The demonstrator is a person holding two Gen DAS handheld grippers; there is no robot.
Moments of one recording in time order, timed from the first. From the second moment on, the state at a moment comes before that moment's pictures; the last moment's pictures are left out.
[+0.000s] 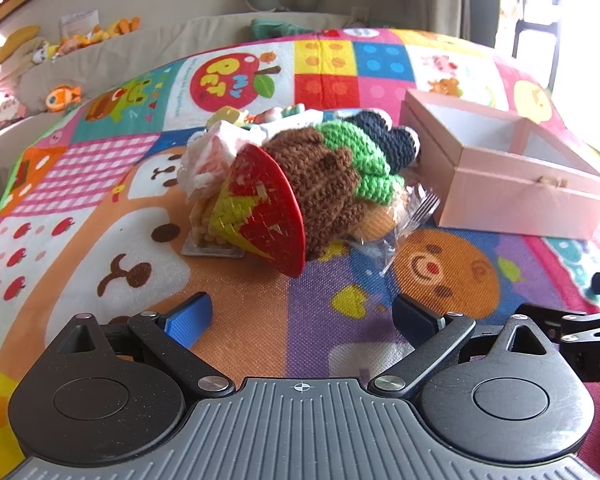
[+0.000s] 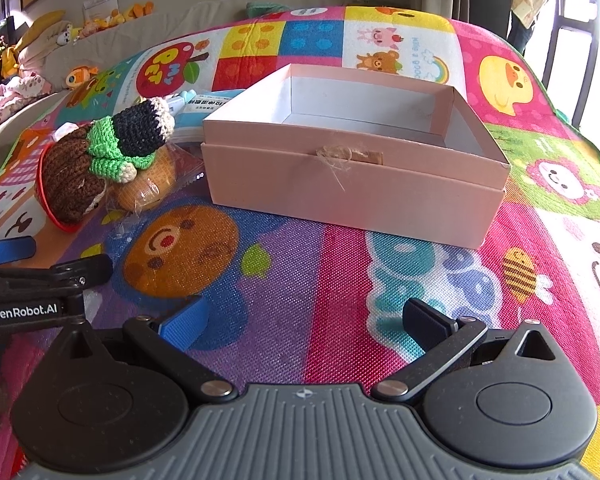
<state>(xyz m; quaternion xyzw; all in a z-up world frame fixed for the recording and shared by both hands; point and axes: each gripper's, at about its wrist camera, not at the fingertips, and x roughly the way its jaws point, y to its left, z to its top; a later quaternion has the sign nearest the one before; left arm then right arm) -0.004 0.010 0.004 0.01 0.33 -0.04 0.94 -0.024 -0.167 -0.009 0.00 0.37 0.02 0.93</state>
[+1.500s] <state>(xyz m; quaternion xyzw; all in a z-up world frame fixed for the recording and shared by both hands) 0.003 0.091 0.035 -0.01 0.29 -0.17 0.94 0.040 -0.062 0.048 -0.21 0.27 0.18 0.92</state>
